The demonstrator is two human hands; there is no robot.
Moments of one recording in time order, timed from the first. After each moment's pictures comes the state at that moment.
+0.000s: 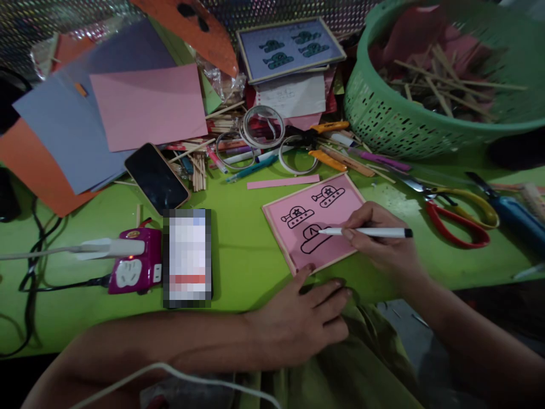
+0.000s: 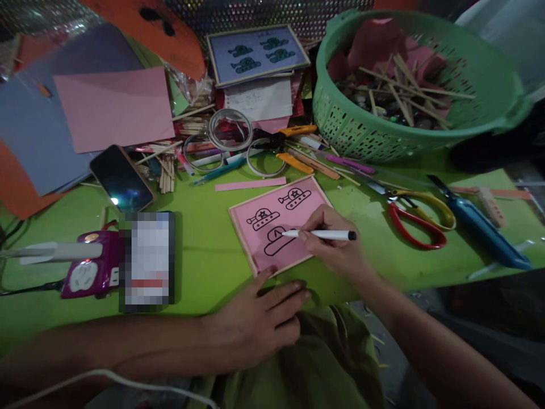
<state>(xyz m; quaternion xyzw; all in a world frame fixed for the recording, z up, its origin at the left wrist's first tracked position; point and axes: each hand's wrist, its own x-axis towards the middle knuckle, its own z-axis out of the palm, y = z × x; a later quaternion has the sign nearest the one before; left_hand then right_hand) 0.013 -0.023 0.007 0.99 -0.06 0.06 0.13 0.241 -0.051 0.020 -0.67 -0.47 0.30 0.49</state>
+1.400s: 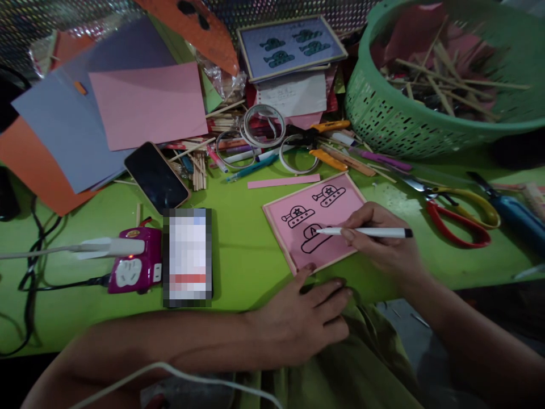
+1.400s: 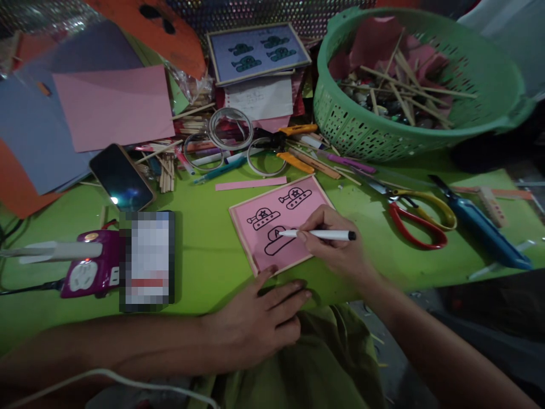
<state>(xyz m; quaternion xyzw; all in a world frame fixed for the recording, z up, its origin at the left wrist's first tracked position) 0.013 -0.023 0.008 0.99 -0.06 0.07 0.13 0.240 -0.052 0.021 -0.67 -0.45 0.33 0.48</state>
